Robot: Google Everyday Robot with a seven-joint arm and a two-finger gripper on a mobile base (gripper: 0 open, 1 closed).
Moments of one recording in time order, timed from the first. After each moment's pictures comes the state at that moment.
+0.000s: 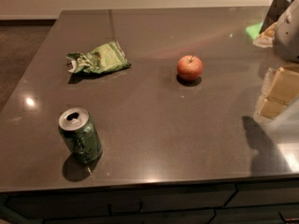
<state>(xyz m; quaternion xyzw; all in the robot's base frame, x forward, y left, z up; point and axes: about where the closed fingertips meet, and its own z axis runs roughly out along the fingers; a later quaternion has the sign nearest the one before) 0.438 -0.217 0.976 -0.60 0.78 -0.03 0.16</state>
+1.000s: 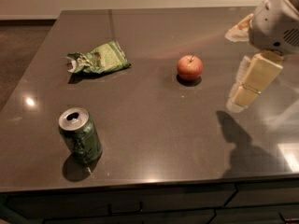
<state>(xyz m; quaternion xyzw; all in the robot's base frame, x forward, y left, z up) 0.453 -0.165 0.985 -0.63 0.75 0.05 0.21</state>
